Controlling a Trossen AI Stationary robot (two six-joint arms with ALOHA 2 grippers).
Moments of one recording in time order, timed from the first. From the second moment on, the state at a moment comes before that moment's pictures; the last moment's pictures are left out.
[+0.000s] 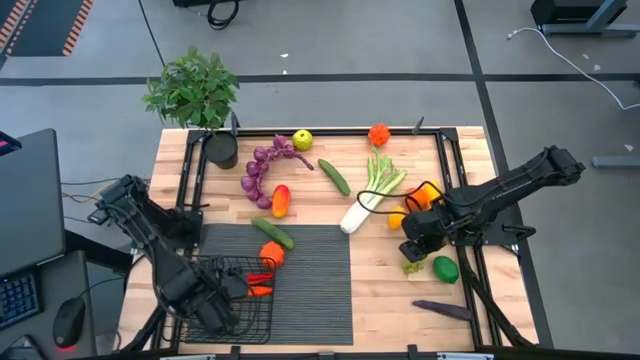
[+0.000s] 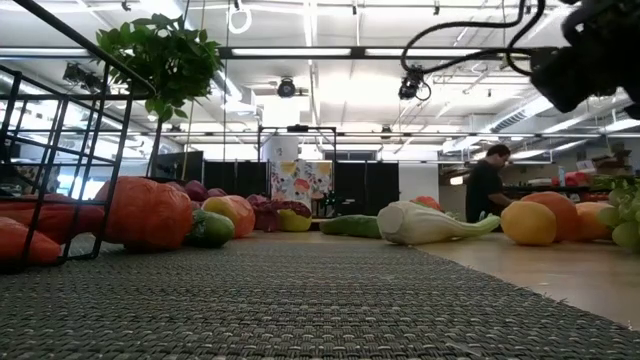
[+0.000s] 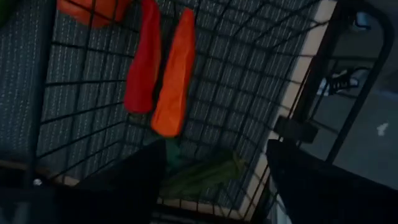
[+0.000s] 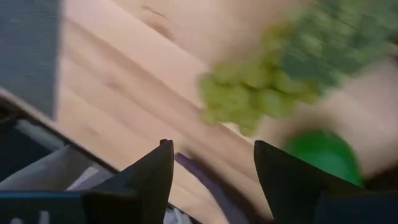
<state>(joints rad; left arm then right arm) -0.84 1.60 1.48 -1.29 -0.08 -1.11 0.32 1.09 0.73 -0.94 -0.30 1.41</state>
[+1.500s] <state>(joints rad) -0.49 1.56 1.82 -1.29 -0.19 -1.09 0.29 1.10 0.43 -0.42 0.06 1.59</state>
